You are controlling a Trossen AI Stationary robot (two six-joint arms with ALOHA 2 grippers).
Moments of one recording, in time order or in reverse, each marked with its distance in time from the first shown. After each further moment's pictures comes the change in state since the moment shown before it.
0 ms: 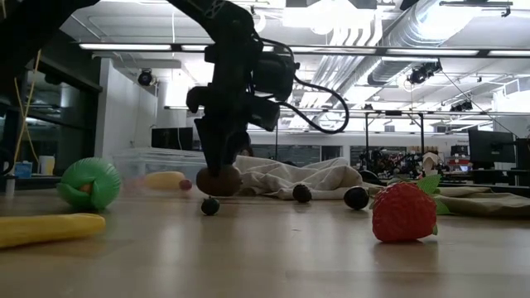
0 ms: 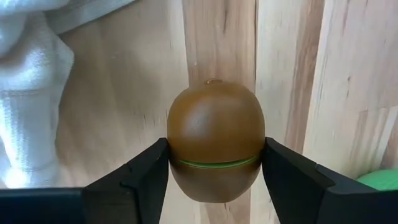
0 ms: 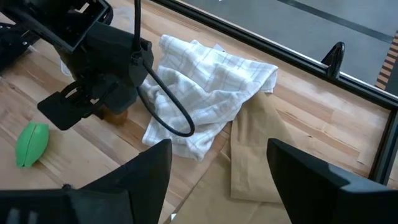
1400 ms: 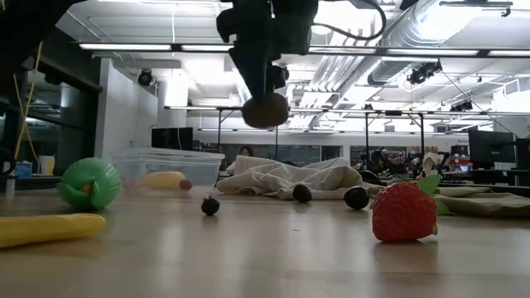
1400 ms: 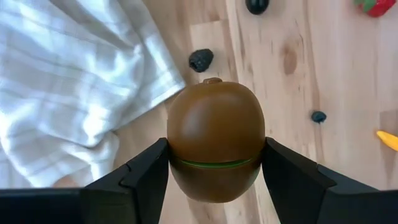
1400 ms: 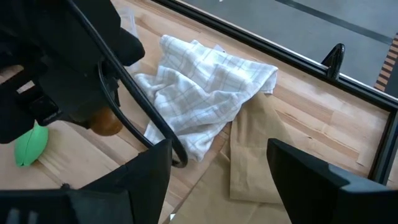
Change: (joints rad) left arm -0.093 0.001 0.397 -0.182 -0.040 0.002; right arm 0.000 -0.001 0.000 0.000 0.001 -0.008
